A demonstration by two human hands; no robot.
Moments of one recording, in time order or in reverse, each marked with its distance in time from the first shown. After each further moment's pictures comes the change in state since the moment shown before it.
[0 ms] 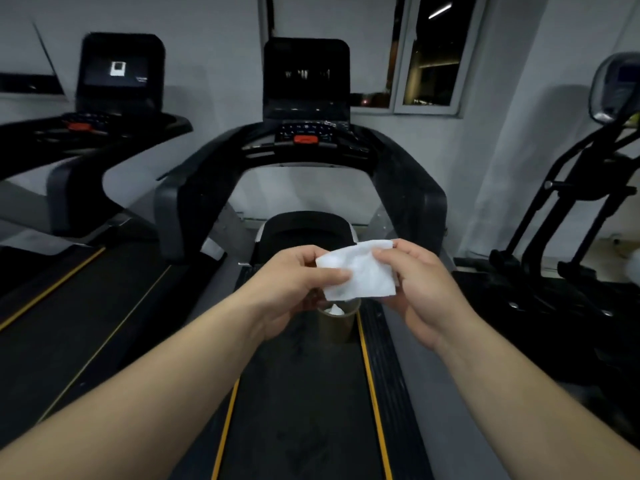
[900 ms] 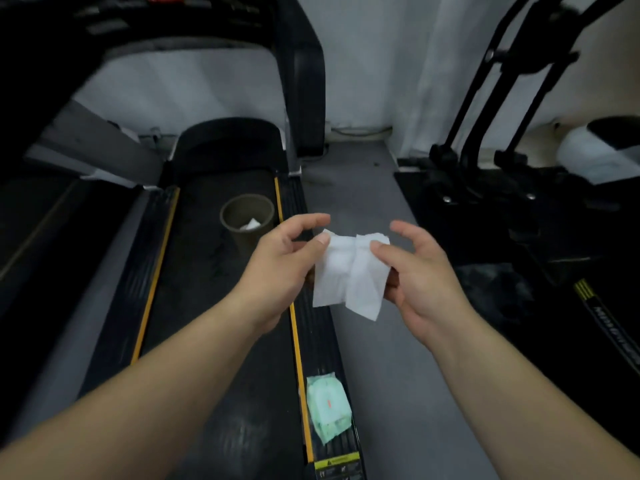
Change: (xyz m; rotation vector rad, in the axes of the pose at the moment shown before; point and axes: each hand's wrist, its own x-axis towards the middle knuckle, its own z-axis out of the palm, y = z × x) left_hand 0.085 -0.163 0.301 0.024 0.006 0.017; right_hand -0.037 0.122 -0.320 0.105 0.351 0.231
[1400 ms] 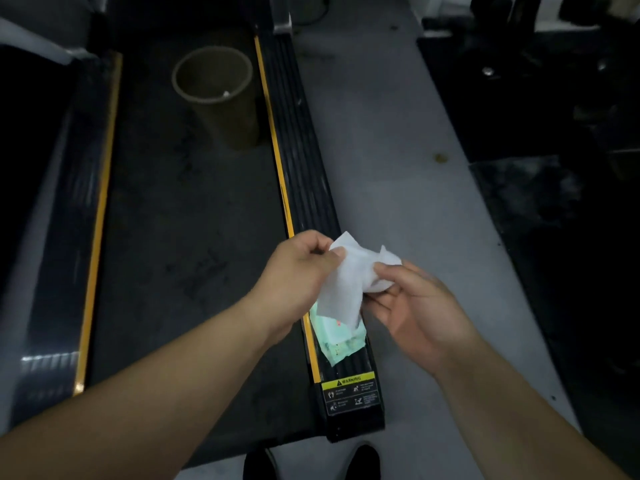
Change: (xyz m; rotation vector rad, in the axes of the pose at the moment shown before) left_hand 0.029 -0.304 0.005 0.111 -0.047 -0.400; right_hand 0.068 0.301 -0.069 0.273 -0.124 0.413
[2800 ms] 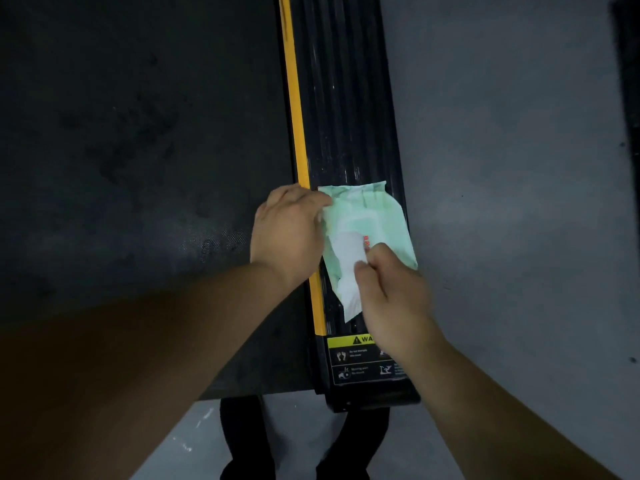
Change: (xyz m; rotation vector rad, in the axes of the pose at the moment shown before) left_hand 0.166 -0.361 0.018 0.827 0.180 0.180; right_hand 0.166 0.267 -0.138 -1.251 0.127 -0.122
